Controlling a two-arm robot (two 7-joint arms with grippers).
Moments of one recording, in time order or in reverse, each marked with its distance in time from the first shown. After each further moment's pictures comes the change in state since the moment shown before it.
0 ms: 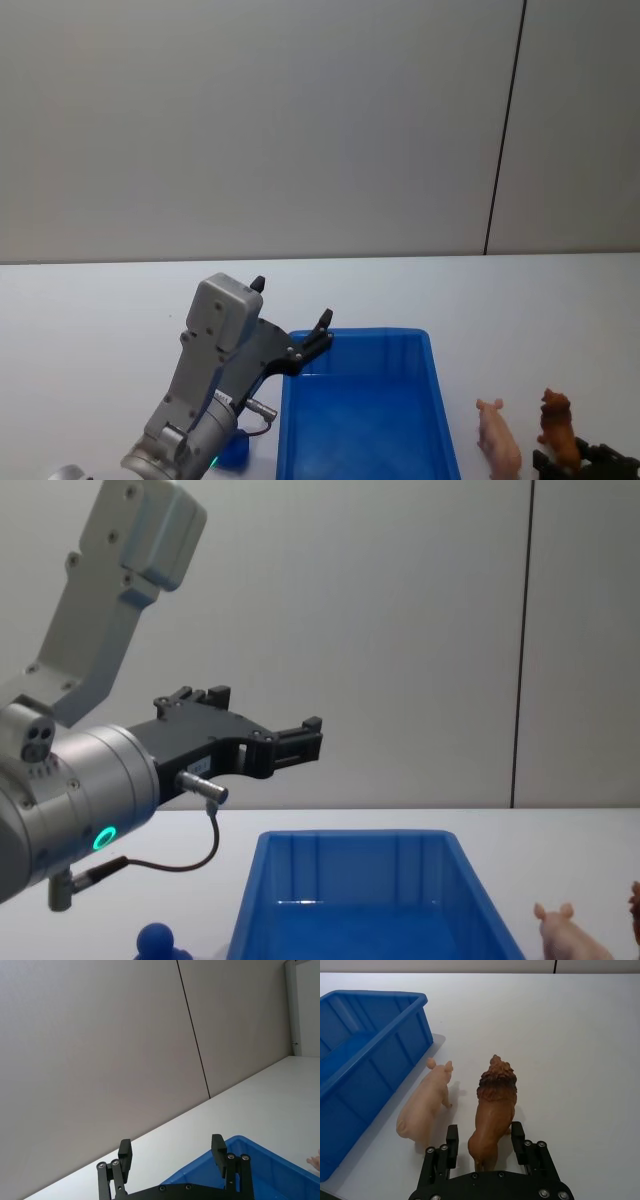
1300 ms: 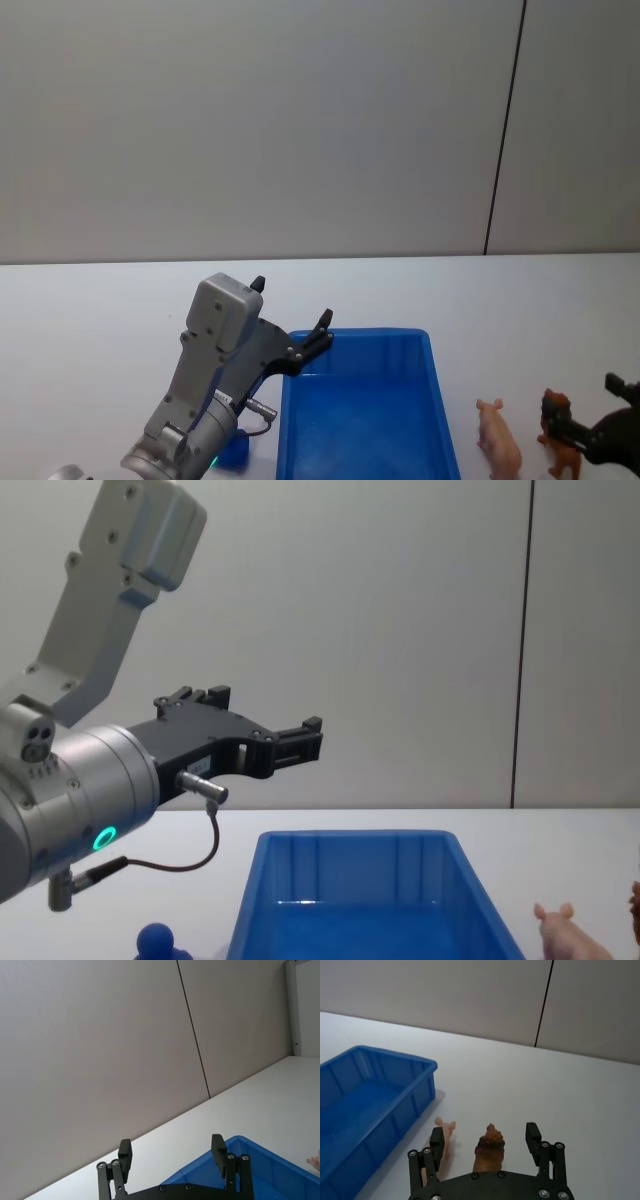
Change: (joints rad) left arm 0.000 0.000 0.000 0.000 0.000 0.000 0.000; right arm -0.065 0.050 0.029 -0.187 -0.046 -0.104 -0.083
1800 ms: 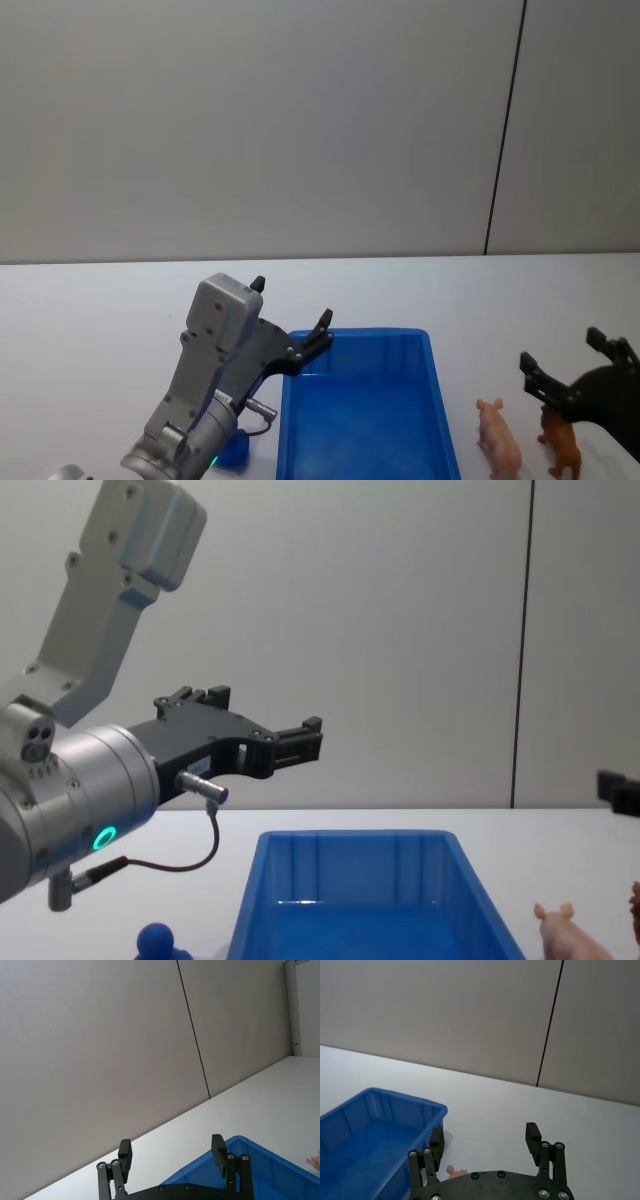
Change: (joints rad) left arm 0.000 0.000 0.000 0.000 0.000 0.000 0.000; right arm 0.049 -0.057 -0.034 -0.023 -0.046 -0.071 -0.044
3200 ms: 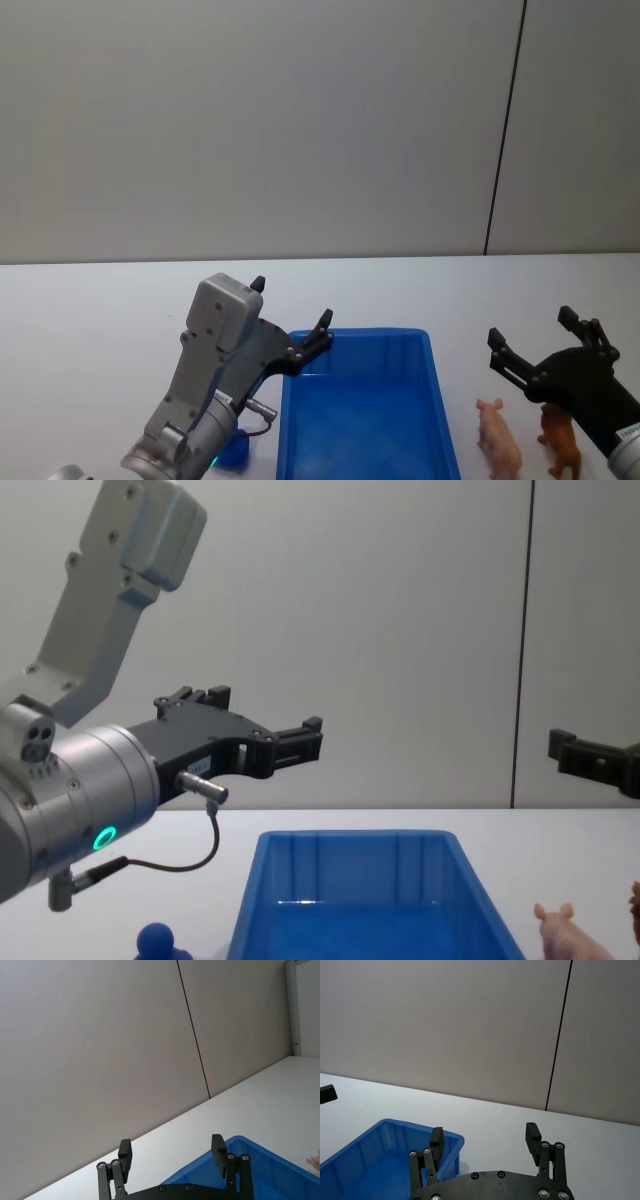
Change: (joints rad) left arm 0.000 0.000 0.000 0.000 0.000 0.000 0.000; right arm 0.022 -0.078 -0.054 -0.007 -0.047 -0.063 -0.066
